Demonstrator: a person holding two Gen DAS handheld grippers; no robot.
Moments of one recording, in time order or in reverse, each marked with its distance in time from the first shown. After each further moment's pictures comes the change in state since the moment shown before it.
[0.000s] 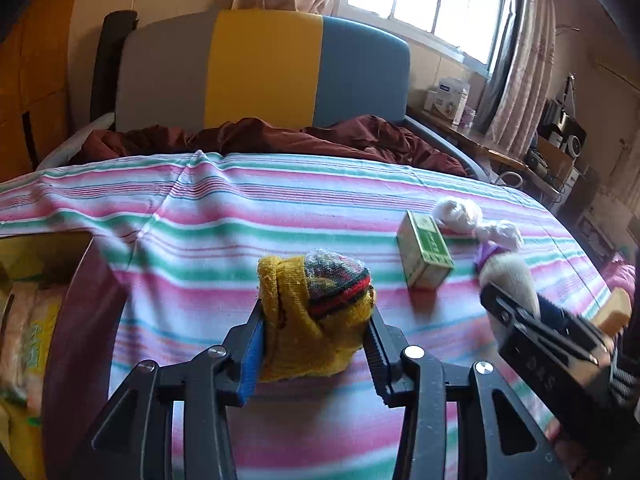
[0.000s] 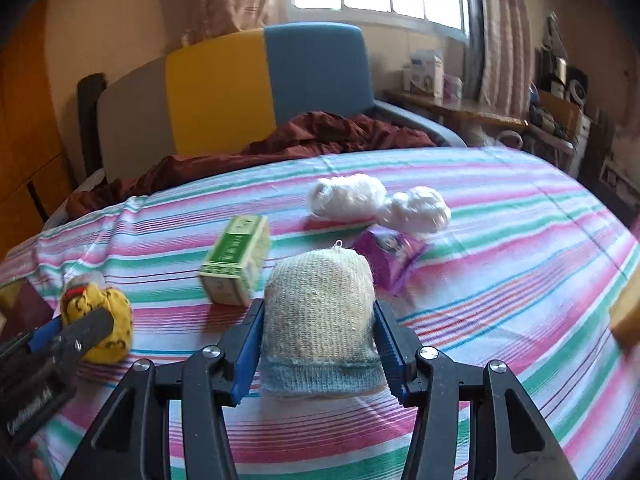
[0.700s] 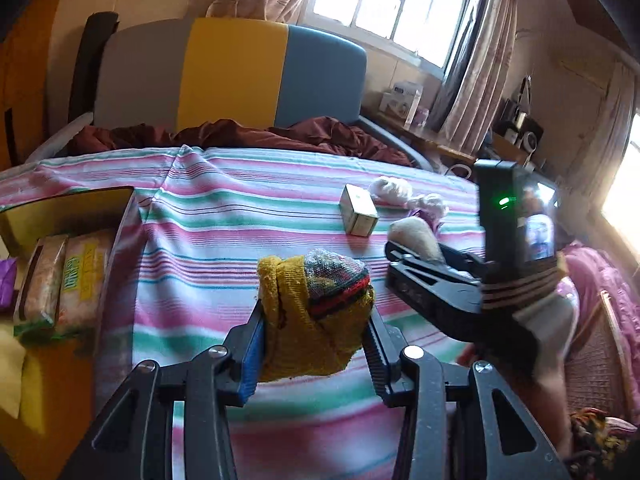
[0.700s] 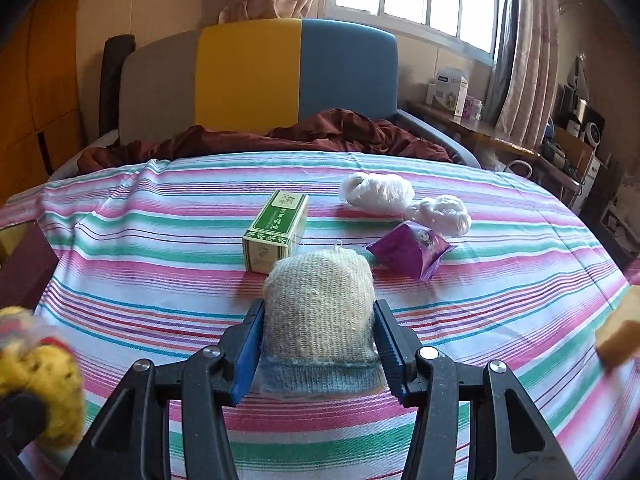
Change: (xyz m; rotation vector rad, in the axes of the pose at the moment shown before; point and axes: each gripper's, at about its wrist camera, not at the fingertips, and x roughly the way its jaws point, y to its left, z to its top) left arm -0.087 0.005 -0.041 0.021 -0.009 -0.157; right arm -0.009 0.033 -0.015 -0.142 0.017 -0.033
